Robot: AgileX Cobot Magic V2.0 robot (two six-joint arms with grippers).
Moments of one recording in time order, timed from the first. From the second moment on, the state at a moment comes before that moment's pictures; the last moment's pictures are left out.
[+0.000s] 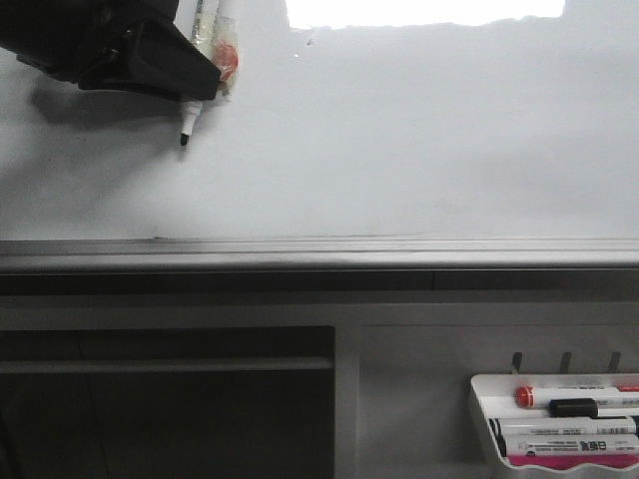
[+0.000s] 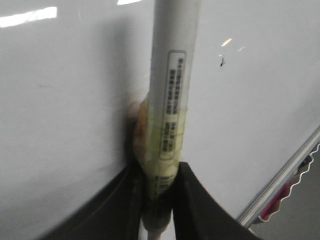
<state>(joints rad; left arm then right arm) -0.34 1.44 -0.90 -1.48 0.48 1.47 0.17 0.65 -0.45 0.57 0.35 -0.32</state>
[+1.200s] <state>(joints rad) -0.76 1.31 -0.90 -0.80 0.49 1.18 0.26 1.21 -1.09 0.95 1.11 -0.89</state>
